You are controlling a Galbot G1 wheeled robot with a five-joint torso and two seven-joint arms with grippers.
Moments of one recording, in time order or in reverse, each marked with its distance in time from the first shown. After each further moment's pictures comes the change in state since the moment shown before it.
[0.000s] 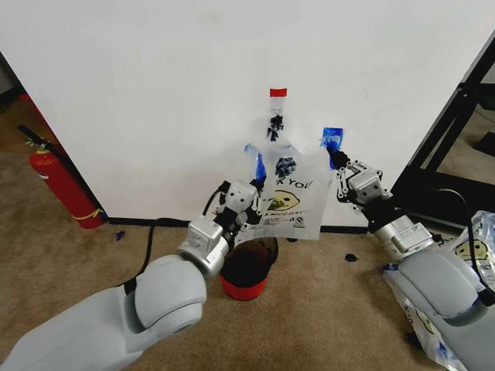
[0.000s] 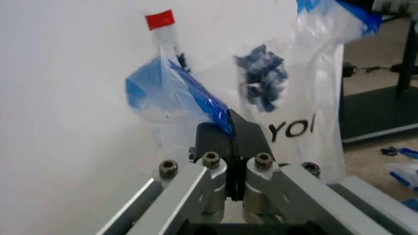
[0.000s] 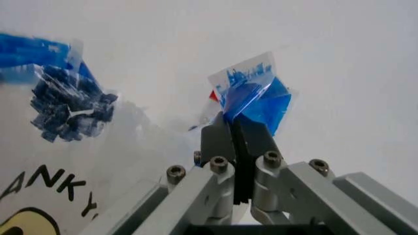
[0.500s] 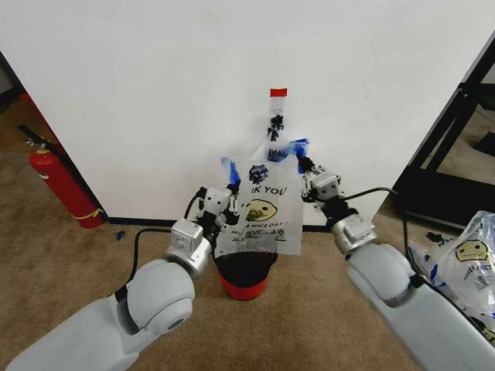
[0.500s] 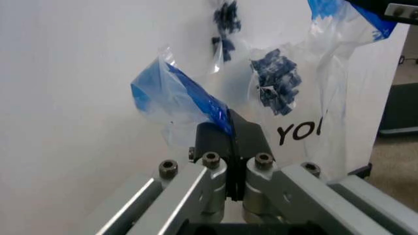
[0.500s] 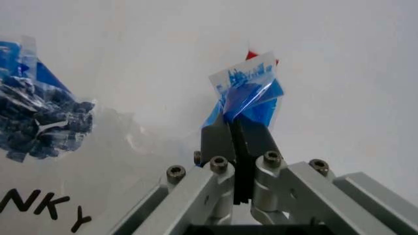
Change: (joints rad) left arm 0.183 -0.020 -0.134 0.070 0.035 -0.049 0.009; right arm 0.159 0.172 -0.228 -0.181 -0.056 -0.007 0.058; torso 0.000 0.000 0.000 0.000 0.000
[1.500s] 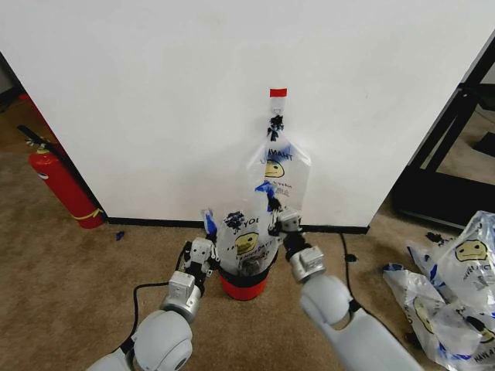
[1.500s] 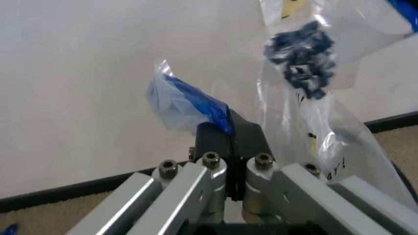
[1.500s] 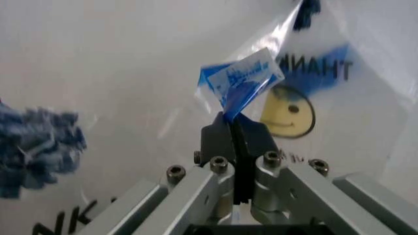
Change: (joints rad) left arm 0.379 -0.095 -0.113 0.173 0.239 -0.179 0.030; right arm -0.112 0.257 -0.147 -0.238 -0.030 0.095 0.092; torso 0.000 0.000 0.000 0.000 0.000
